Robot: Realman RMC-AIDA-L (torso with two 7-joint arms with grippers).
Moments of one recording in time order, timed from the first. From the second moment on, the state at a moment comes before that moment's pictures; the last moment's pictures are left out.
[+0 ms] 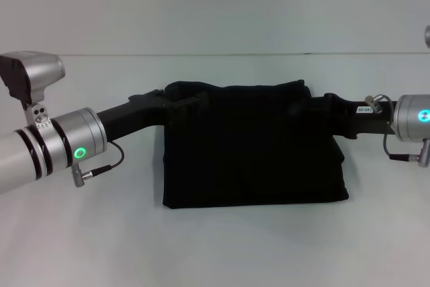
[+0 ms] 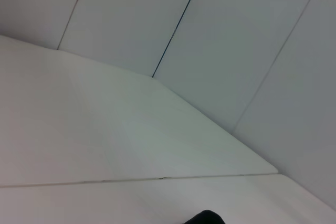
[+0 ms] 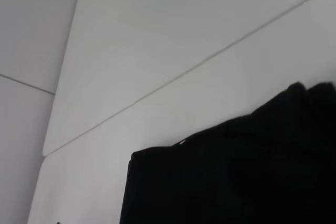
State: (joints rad) left arm -0.69 -2.15 0.47 0.41 1.92 1.16 -1.45; right arm 0.82 1.99 -0.69 -0.31 -2.09 -1.05 2.41
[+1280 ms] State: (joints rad) left arm -0.70 -2.15 0.47 0.40 1.92 1.14 -1.45; right arm 0.81 2.04 -0.70 -0.31 -2.04 -0.91 2.39
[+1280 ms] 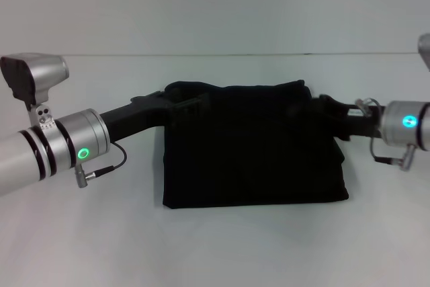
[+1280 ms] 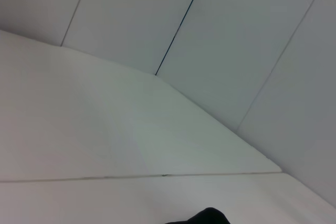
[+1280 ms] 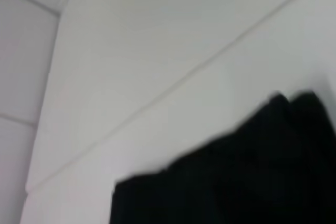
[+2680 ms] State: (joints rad) left arm -0.71 -2.15 0.47 0.40 1.92 1.13 -1.45; right arm 0.83 1.97 -0.90 -0.28 -1.88 -0.76 2.34
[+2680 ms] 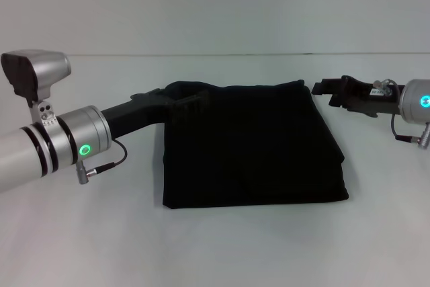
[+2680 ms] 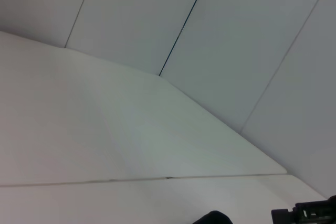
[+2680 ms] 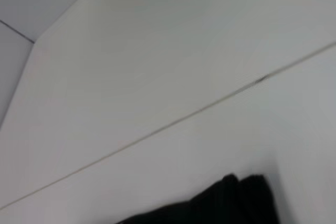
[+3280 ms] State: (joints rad) left arm -0.70 -2.15 0.46 0.39 1.92 1.13 -1.46; right arm 0.91 2.02 -1.02 -0.22 -1.88 -0.60 2.34
